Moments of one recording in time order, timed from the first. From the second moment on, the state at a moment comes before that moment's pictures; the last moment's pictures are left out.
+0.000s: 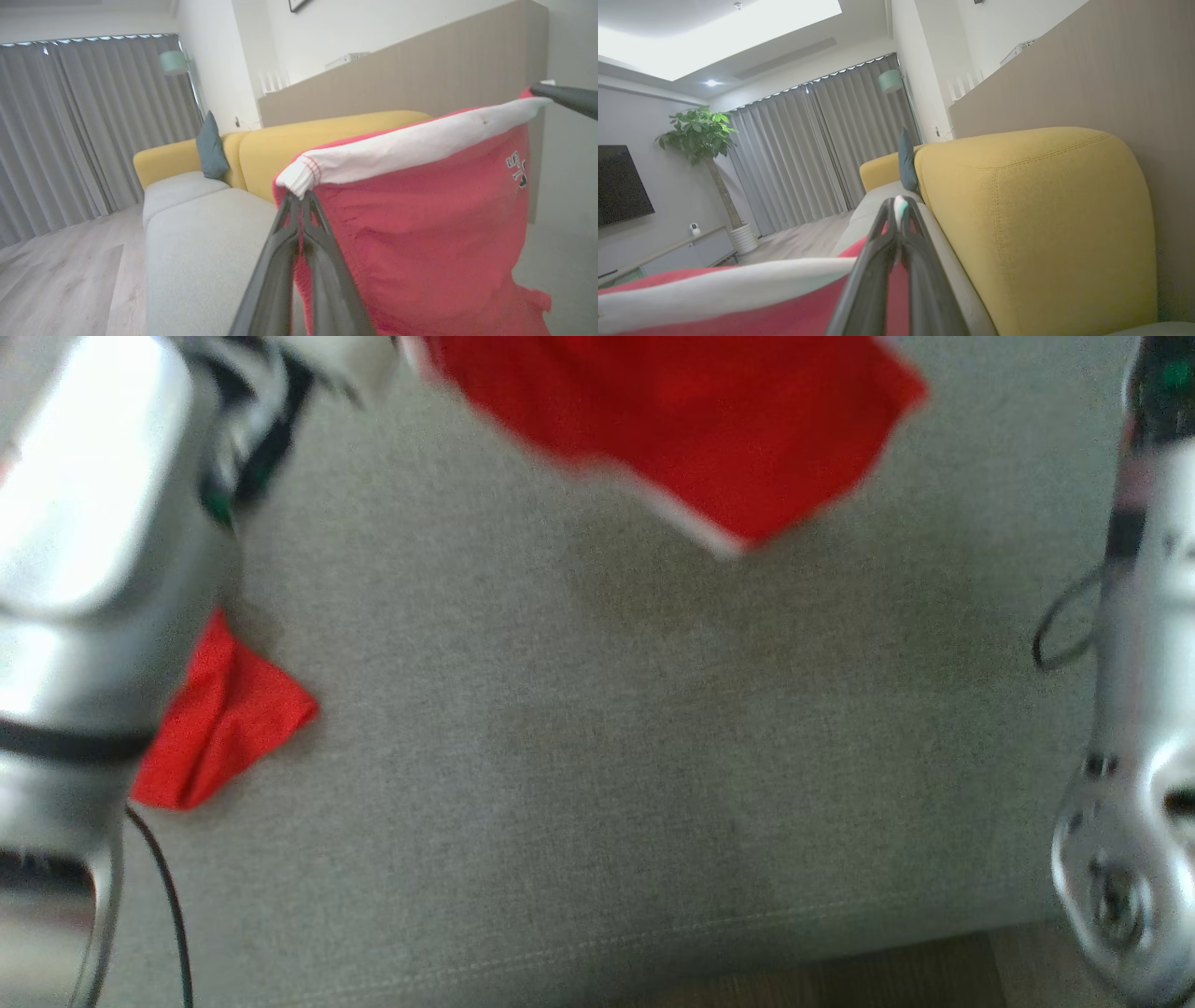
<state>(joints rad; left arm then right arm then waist) -1.08 0.33 -0.62 0.34 -0.42 -0.02 -0.11 -1.03 -0.05 -0.14 0.44 0.31 0.12 0.04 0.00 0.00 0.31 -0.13</state>
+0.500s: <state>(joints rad) -1.14 0.23 -0.57 0.56 -0.35 -0.05 -0.25 -1.16 -0.06 -0.03 0.83 0.47 0.12 -0.25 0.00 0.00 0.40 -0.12</state>
